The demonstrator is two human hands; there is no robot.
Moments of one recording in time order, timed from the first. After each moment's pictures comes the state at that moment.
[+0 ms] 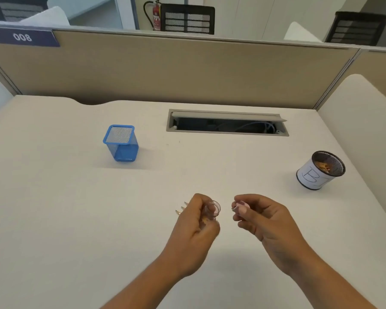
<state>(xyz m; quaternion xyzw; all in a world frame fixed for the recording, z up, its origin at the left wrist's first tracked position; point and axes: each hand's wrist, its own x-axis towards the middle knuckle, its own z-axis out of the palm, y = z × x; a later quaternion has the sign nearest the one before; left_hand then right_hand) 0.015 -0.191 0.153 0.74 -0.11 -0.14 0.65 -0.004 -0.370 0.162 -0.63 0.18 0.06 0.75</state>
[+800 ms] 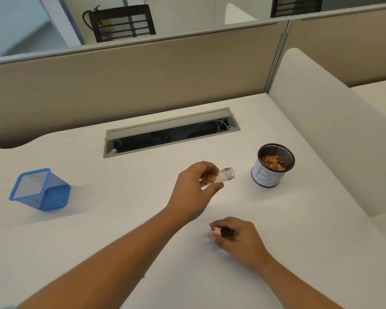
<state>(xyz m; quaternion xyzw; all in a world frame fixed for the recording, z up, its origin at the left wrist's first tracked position) 0.146 -0.370 0.129 0.85 -0.21 -0.10 0.48 0.026 -0.492 0.019 -0.76 0.12 0.01 0.64</state>
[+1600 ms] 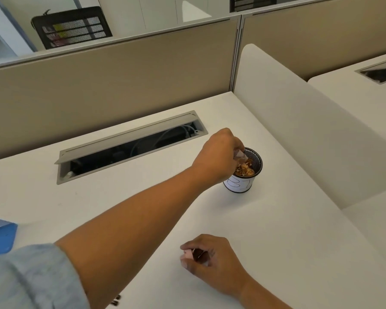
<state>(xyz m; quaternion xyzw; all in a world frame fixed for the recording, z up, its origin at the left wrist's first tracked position) 0.193 -0.532 0.150 0.87 -0.41 -0.08 0.28 0.024 -0.497 0.017 -0.76 0.11 -0.02 0.64</state>
